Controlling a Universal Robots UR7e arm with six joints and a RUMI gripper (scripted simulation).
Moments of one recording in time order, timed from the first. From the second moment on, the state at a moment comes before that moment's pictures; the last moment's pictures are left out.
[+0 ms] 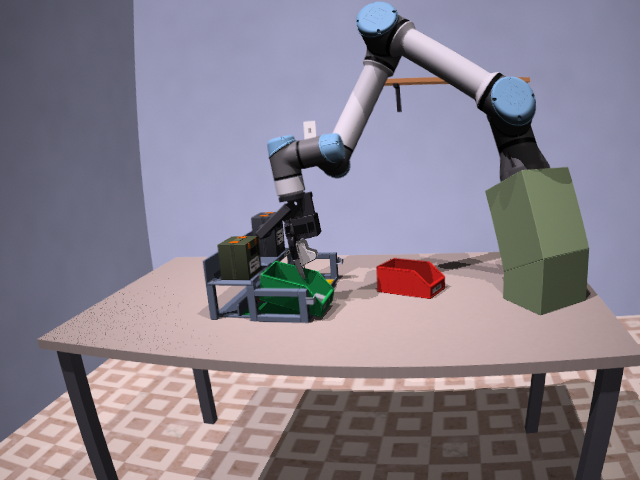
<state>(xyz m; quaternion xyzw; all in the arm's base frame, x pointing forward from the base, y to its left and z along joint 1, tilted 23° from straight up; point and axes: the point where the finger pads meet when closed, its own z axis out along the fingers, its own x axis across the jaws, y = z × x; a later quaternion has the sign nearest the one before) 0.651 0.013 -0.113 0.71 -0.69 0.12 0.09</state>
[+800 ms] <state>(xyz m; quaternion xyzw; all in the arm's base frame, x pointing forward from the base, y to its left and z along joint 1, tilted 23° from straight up) 0.651 0.013 -0.112 0.71 -0.69 0.12 0.09</state>
